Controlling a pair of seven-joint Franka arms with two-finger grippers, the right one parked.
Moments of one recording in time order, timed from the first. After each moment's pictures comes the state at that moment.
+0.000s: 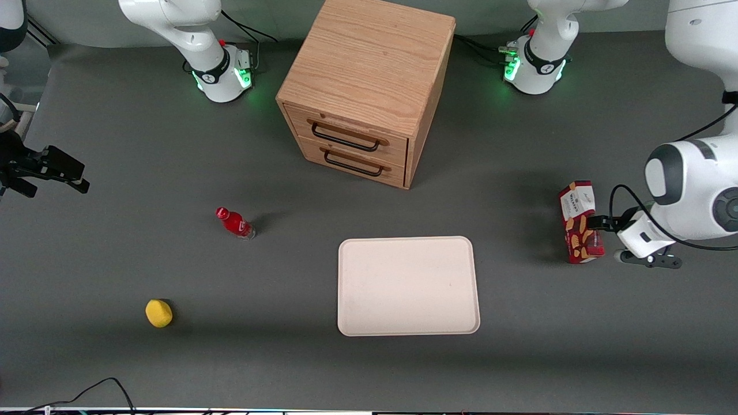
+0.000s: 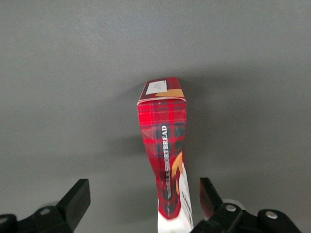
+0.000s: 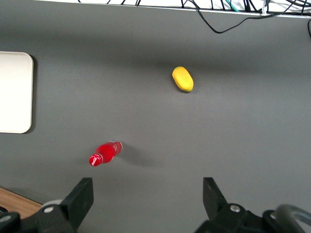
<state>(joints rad) -0.01 0.38 0.11 -1.92 -0.02 2.12 0.24</state>
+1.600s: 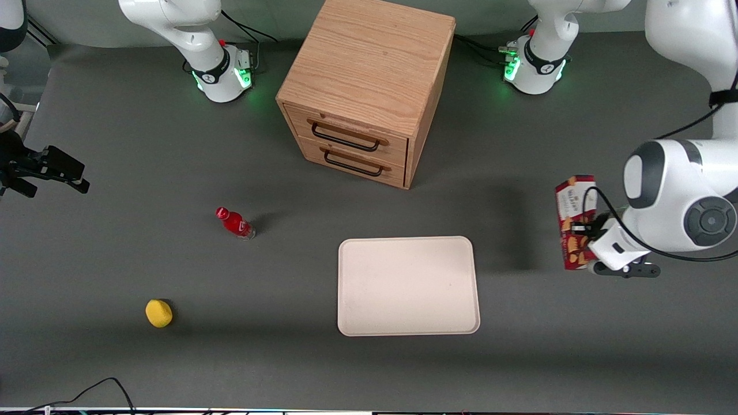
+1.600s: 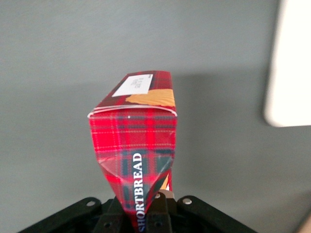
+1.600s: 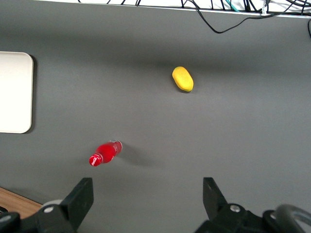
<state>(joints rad) -0.15 0.39 0.04 -1.64 -0.06 1.82 -0.07</state>
